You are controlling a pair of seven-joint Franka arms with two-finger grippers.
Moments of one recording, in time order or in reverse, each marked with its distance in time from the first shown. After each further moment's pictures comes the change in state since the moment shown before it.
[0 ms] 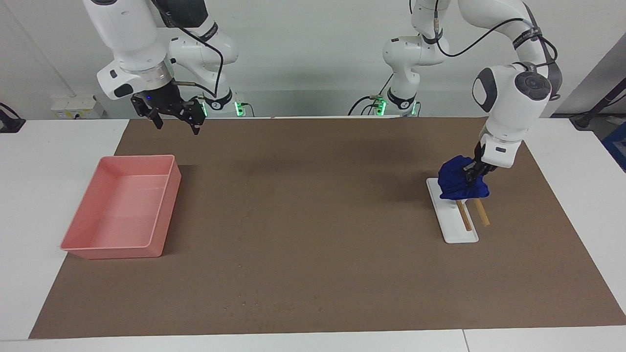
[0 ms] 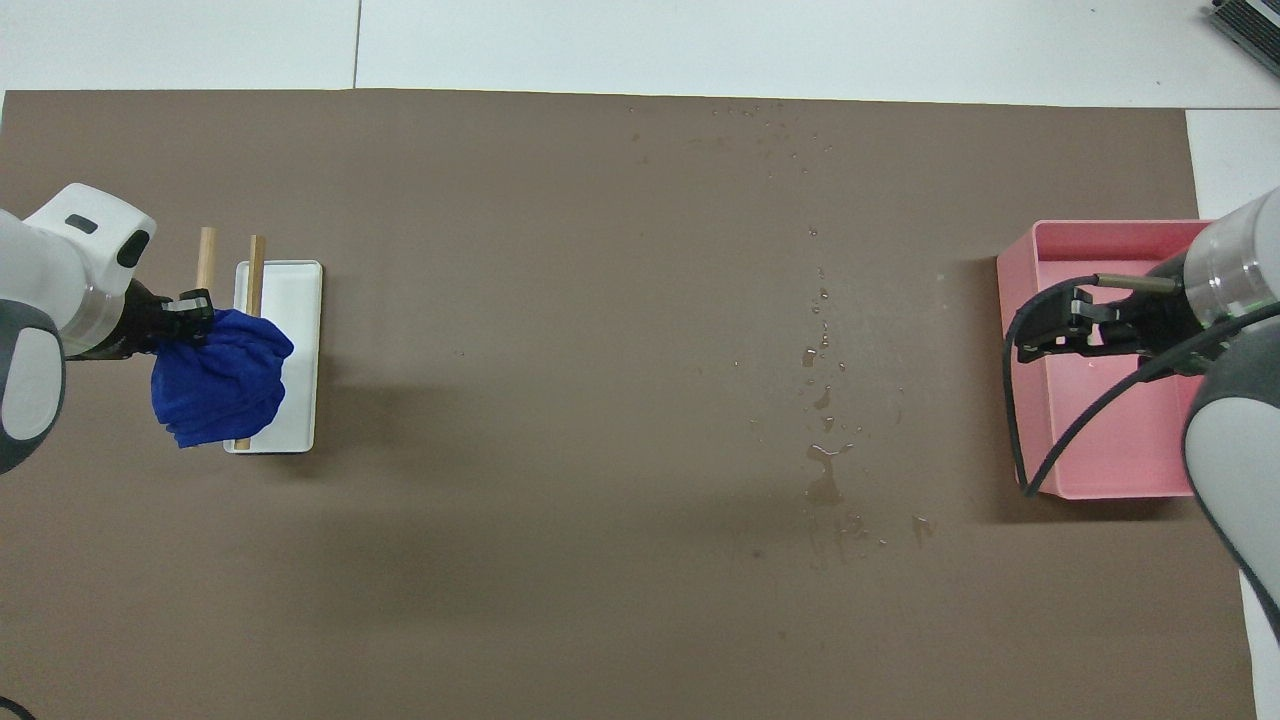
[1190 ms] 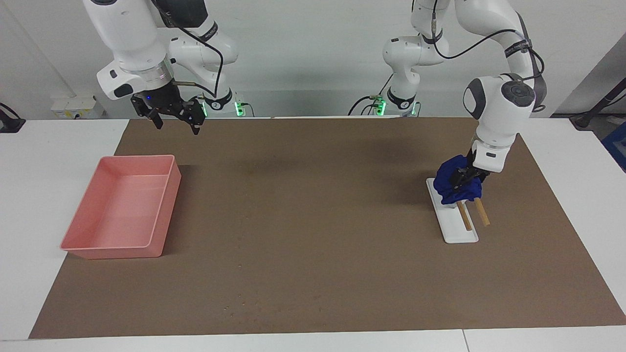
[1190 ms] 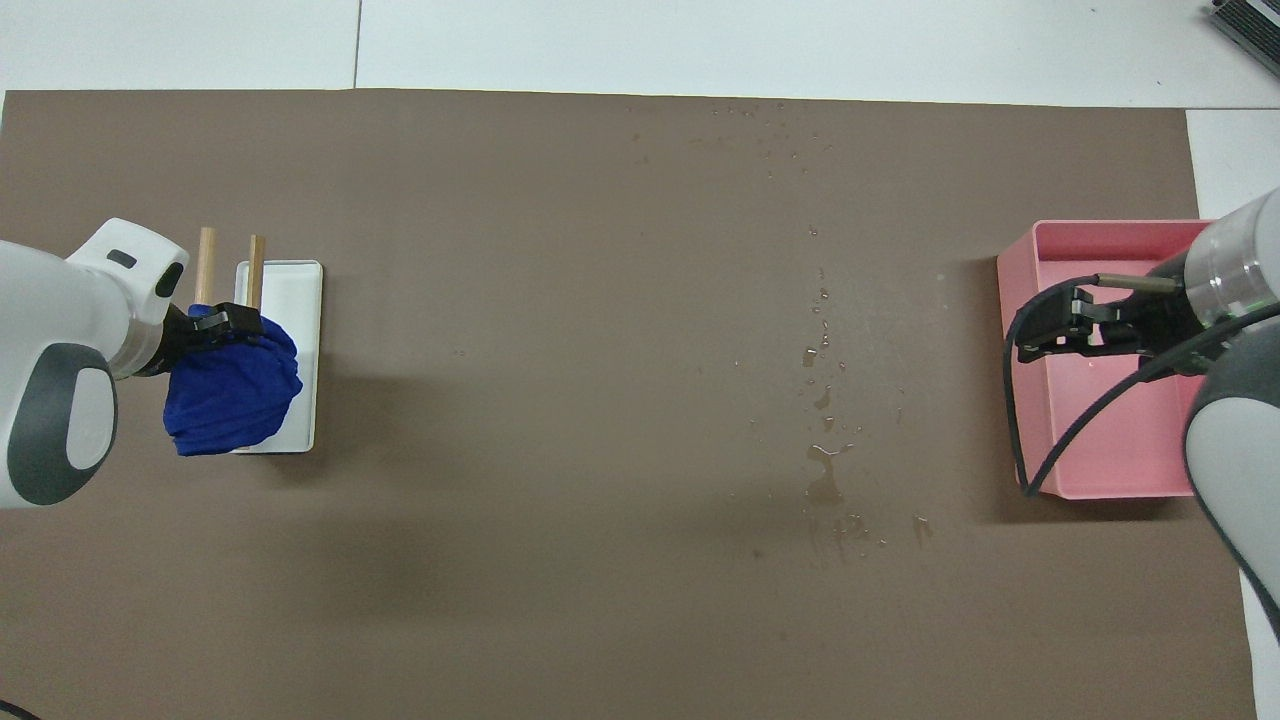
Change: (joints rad) left arm 0.001 -0.007 0.004 -0.164 -0.008 0.215 -0.004; right arm 0.000 0.000 0.000 0.000 0.000 0.000 0.000
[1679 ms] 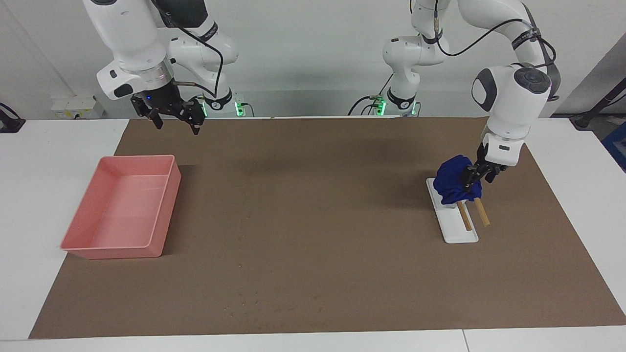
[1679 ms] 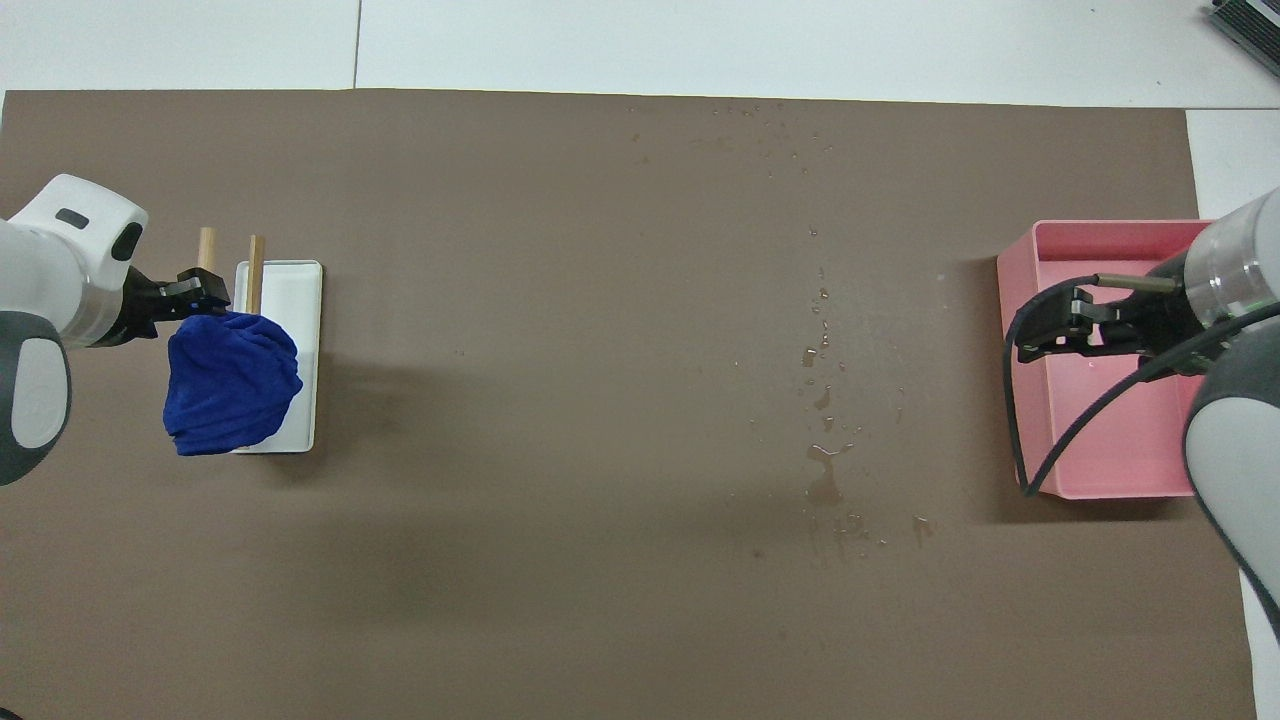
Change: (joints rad) left arm 0.001 0.003 0.002 0.103 0.000 -0.053 -0.002; right arm 0.000 0.000 0.000 0.000 0.000 0.000 0.000
